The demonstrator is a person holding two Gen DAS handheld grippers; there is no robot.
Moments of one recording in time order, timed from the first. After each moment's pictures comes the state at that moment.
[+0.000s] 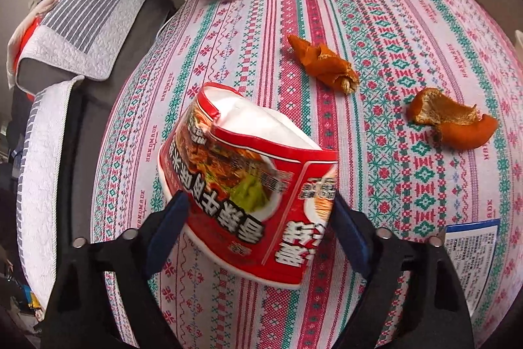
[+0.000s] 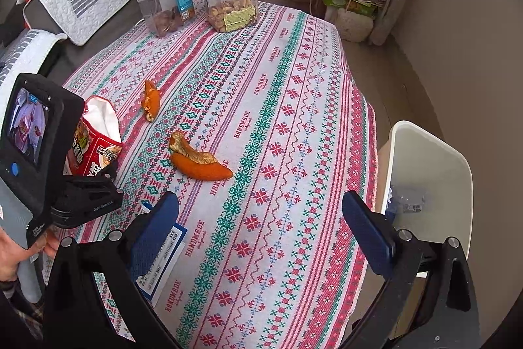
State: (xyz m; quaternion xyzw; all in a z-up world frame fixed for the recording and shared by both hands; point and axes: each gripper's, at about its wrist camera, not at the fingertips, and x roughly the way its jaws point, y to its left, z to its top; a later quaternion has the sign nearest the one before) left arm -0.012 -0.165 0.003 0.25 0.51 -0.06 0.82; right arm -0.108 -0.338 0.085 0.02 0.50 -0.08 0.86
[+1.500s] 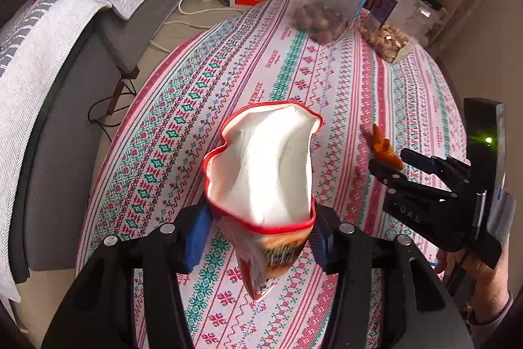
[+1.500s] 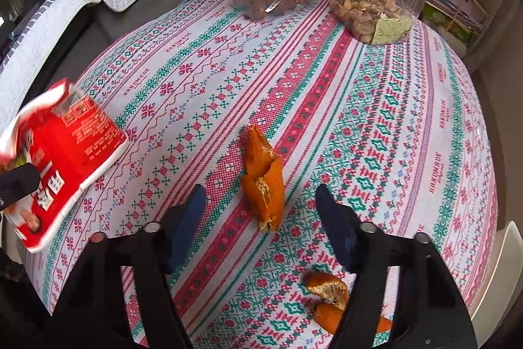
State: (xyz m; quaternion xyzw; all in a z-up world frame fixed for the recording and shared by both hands) left arm 0.042 -0.035 0.064 0.00 0.56 -0.08 0.83; right arm 0.050 -0.221 0.014 0.00 0.56 0.06 0.83
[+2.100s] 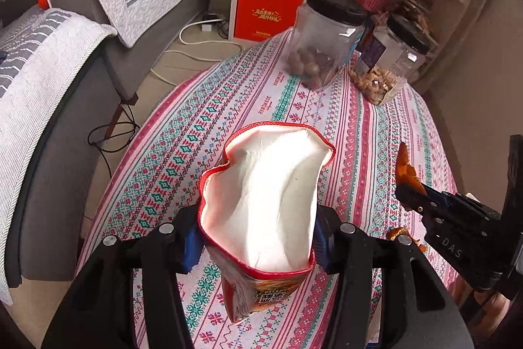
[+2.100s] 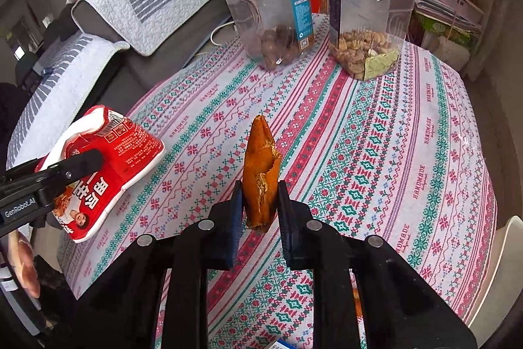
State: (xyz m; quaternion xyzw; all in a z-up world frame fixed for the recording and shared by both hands) left arm 0.040 -0.035 0.106 -0.03 0.49 -0.08 0.87; right arm 0.014 -0.245 0.091 0.06 0.48 0.08 0.87
